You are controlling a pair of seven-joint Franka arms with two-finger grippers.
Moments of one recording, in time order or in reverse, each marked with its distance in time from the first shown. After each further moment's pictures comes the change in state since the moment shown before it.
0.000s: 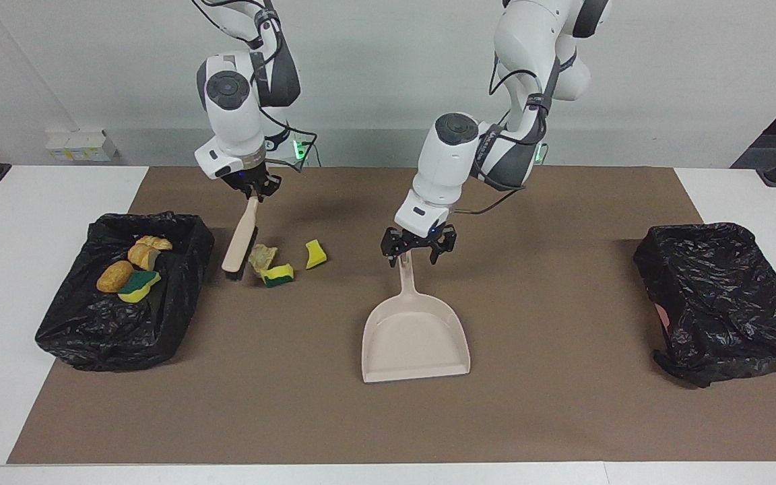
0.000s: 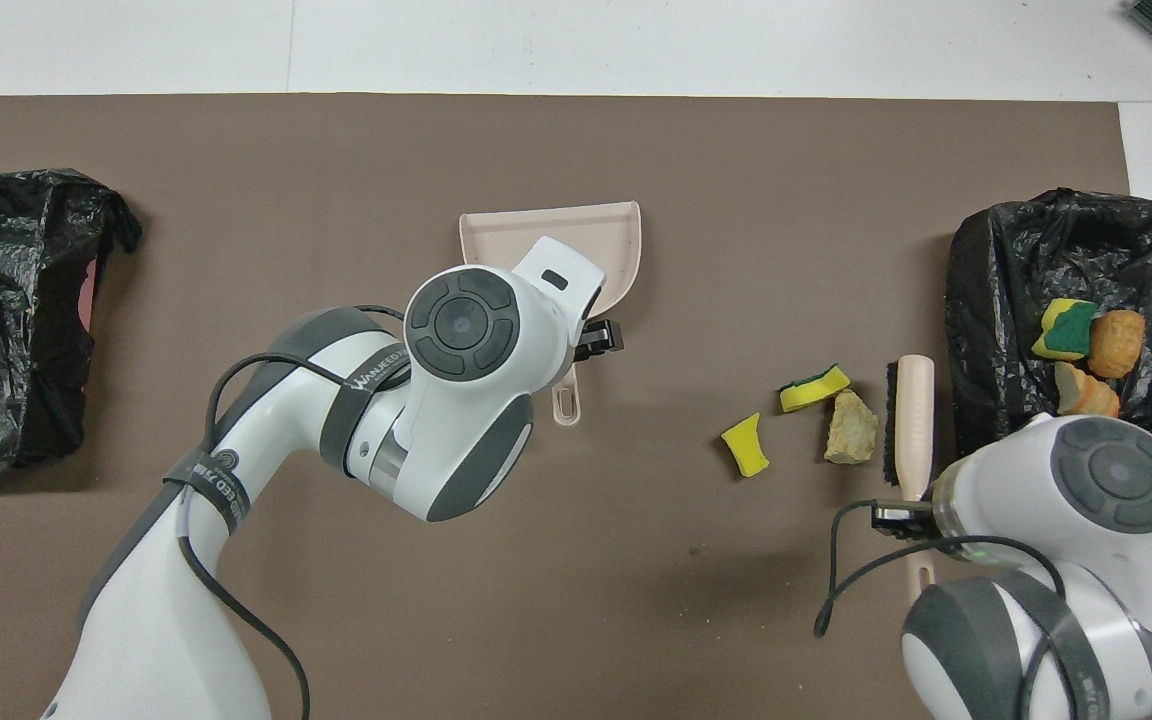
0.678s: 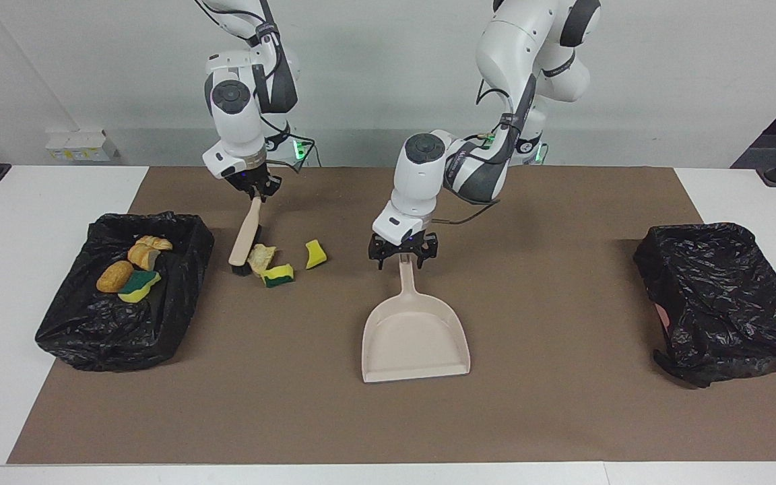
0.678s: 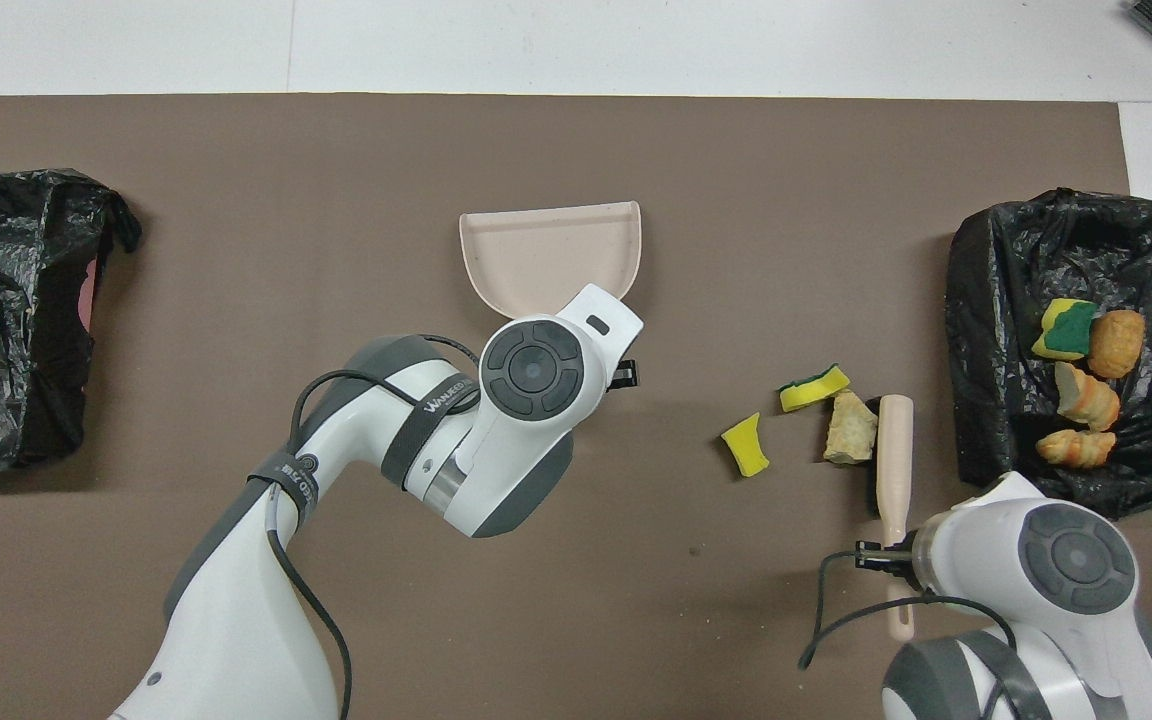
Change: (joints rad) left arm -0.055 0.061 0.009 -0.029 0.073 0.064 0.007; right arm 0.001 -0.039 0.010 -0.206 0.000 0.213 -0.002
